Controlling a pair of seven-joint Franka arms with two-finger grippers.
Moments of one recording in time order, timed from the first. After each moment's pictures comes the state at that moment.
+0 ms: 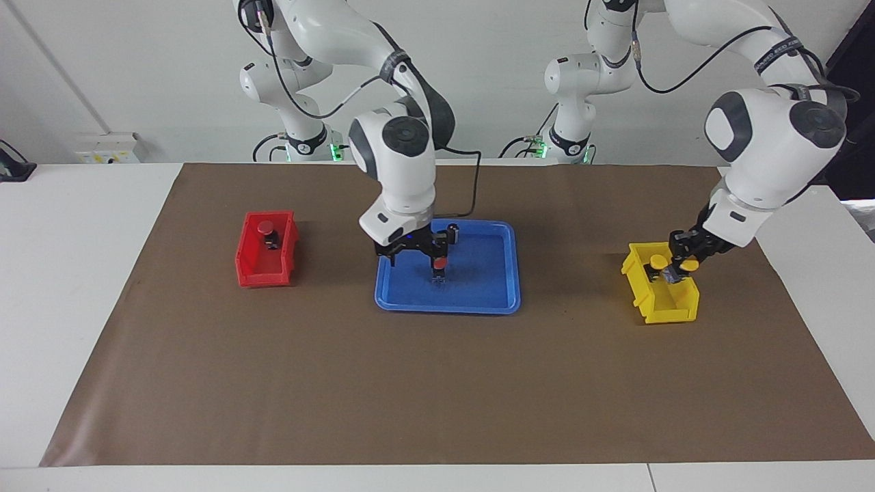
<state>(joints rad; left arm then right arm) -0.10 0.17 -0.06 -1.69 0.03 1.82 -0.14 0.53 0.25 -0.13 -1.64 0.04 1.86 0.43</state>
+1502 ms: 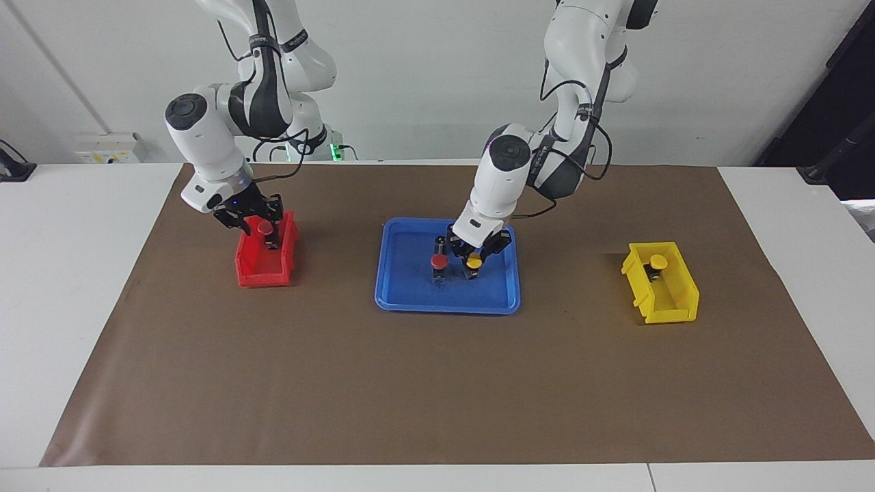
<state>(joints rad) -0.61 0.27 -0.07 -1.92 -0.10 2.22 -0.65 0.06 -0.21 -0.11 -2.47 0.02 2.21 -0.21</state>
